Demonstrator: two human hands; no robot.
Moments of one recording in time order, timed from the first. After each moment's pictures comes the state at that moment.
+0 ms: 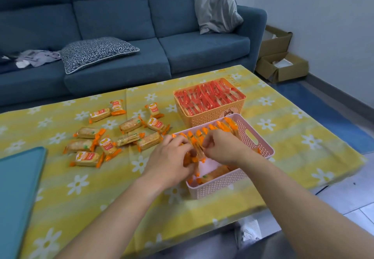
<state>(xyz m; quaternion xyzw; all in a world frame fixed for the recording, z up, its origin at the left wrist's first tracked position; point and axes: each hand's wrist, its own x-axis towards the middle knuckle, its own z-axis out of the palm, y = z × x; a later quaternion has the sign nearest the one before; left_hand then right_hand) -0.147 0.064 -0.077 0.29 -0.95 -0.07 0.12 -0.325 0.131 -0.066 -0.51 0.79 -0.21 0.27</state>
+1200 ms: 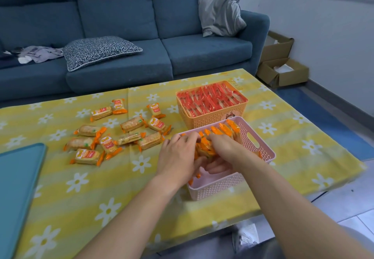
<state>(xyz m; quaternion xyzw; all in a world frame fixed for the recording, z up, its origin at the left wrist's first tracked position) -0.169 0.073 -0.082 0.34 -0.92 -0.05 0.17 -0.315 0.126 -0.057 -0.28 0.76 -0.32 0.50</state>
